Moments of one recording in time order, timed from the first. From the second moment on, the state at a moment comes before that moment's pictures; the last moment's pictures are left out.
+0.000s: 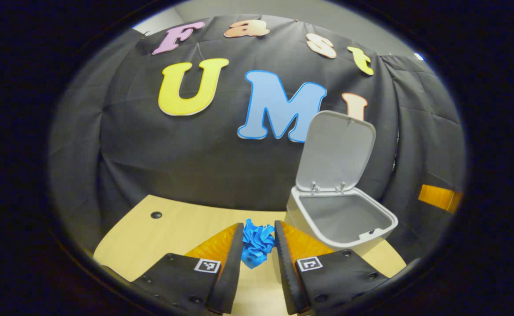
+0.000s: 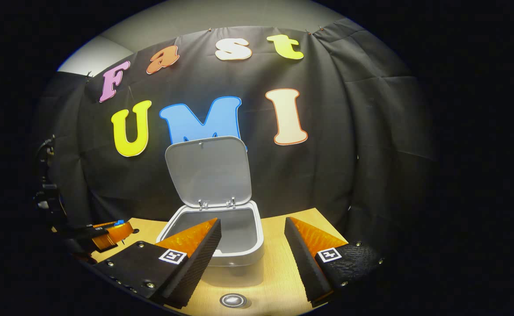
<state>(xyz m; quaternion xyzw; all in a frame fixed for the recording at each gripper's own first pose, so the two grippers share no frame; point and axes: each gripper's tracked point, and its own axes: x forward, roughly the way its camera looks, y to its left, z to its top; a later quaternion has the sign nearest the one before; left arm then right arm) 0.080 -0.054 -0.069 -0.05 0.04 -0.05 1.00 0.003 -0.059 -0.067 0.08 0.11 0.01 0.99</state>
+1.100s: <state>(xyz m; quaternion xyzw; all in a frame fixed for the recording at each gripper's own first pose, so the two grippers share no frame) 0.101 -0.196 -0.008 0.02 -0.04 -0.19 0.98 -0.067 -0.160 -0.091 0.12 0.13 -0.12 0.98</state>
